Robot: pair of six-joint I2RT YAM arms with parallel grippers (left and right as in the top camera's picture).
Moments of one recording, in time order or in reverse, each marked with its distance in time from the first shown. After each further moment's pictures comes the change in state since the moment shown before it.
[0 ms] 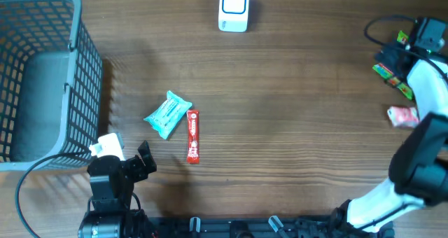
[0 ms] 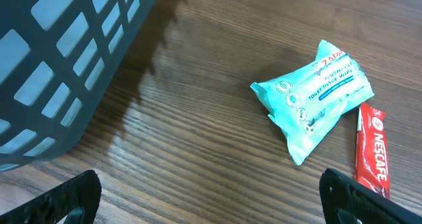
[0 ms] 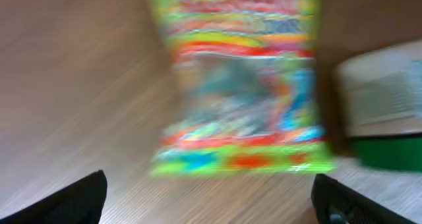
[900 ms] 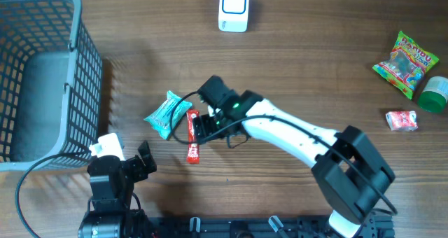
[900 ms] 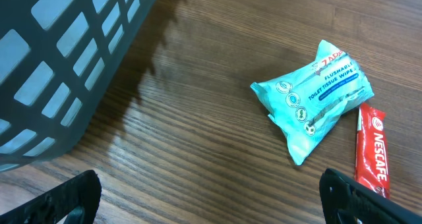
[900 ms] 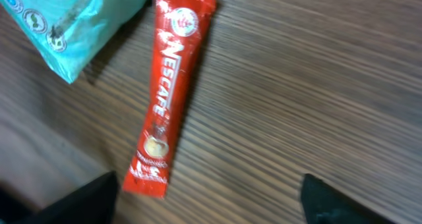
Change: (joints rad) left arm 0.000 0.000 0.000 0.000 0.000 0.000; right arm 1.157 0.045 -0.100 -0.094 -0.382 0.187
